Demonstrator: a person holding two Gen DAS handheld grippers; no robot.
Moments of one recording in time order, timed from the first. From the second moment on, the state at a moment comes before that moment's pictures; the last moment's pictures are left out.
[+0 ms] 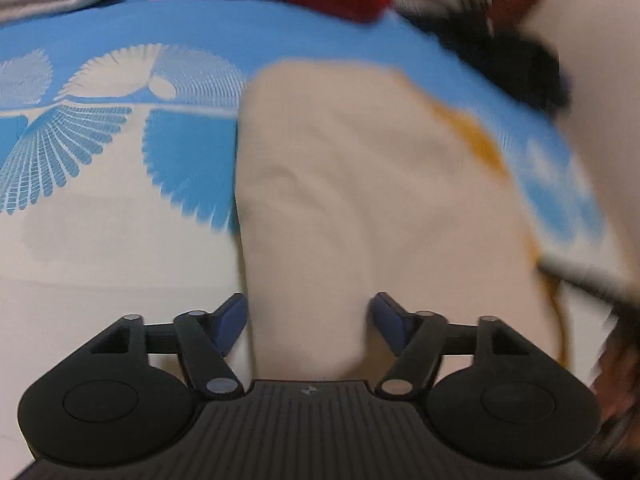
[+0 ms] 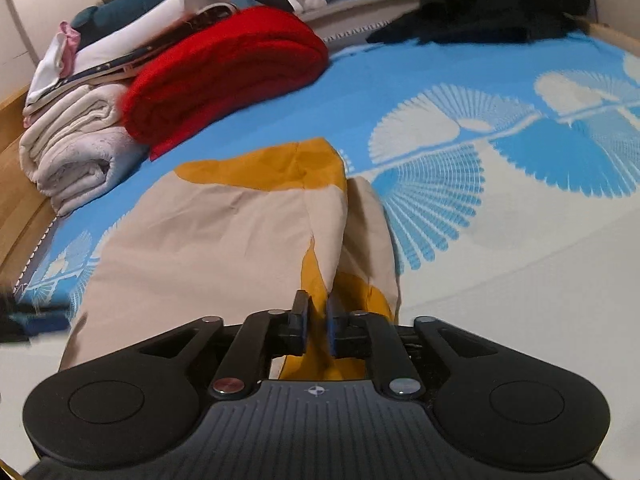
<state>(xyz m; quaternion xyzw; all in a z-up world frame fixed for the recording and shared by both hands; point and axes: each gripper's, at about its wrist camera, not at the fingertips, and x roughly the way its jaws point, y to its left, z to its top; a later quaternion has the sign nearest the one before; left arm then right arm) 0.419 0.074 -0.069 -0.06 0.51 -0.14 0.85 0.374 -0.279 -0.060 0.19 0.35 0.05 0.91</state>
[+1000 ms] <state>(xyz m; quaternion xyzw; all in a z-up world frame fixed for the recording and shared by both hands) 0.312 0.060 -0.072 -0.01 0.52 -0.17 0.84 0.287 -0.299 -0.062 0.09 0.45 0.02 0.89</state>
